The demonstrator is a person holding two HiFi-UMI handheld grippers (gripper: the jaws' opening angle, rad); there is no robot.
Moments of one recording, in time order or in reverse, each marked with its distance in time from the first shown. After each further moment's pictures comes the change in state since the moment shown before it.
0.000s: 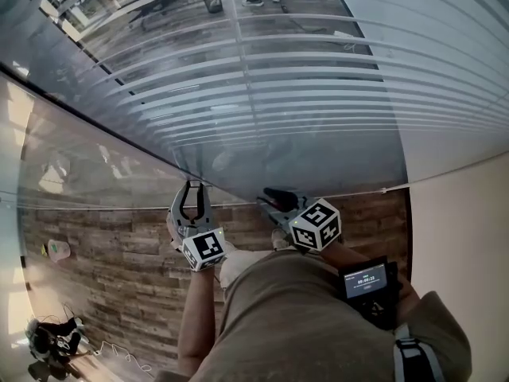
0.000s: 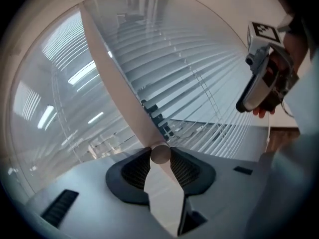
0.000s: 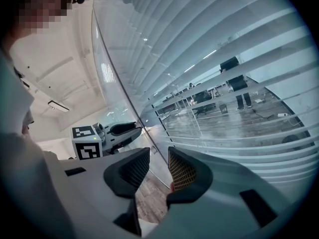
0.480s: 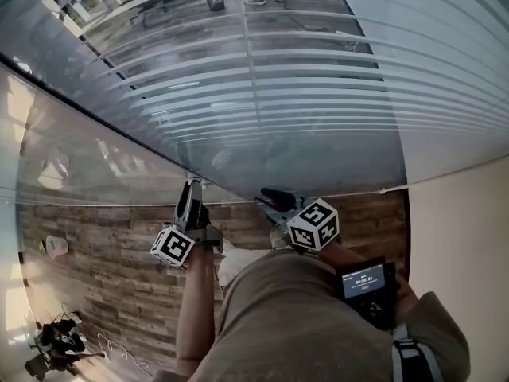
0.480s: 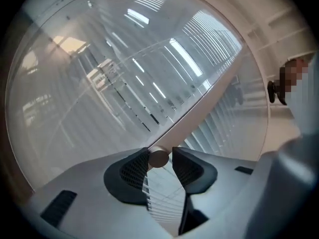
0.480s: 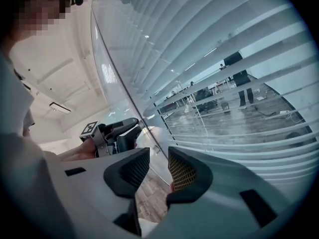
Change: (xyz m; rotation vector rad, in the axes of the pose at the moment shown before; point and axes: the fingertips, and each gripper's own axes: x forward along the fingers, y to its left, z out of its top) left arm -0.004 0.019 -0.004 -1.417 -0.224 -0.320; right arm 0.002 0.007 -0.001 0.018 0.007 0.023
